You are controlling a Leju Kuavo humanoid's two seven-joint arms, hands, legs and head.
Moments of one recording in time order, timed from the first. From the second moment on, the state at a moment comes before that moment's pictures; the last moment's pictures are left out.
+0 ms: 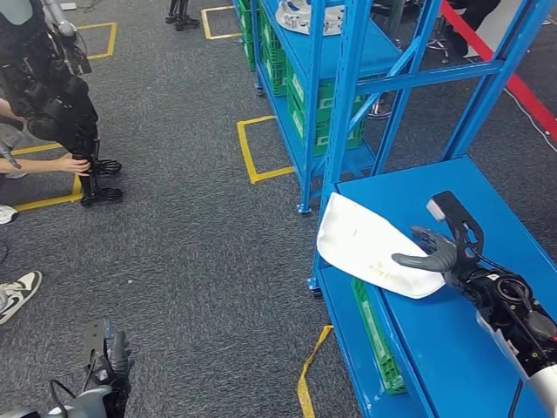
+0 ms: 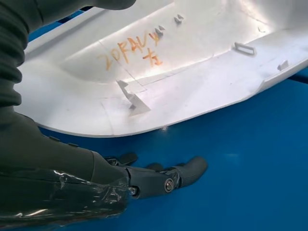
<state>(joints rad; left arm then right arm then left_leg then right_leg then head) -0.20 0.26 -0.56 -0.29 1.15 0.07 -0.45 -0.79 -0.22 0.97 -0.83 -0.68 0.07 0.41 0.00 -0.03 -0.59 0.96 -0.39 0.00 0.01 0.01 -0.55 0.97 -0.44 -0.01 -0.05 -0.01</state>
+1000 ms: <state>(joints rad) -0.19 0.27 -0.56 -0.29 1.15 0.08 -0.45 -0.78 -0.22 1.06 -0.82 -0.71 0.12 0.46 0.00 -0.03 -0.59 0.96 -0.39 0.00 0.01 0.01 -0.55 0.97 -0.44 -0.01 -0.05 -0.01</state>
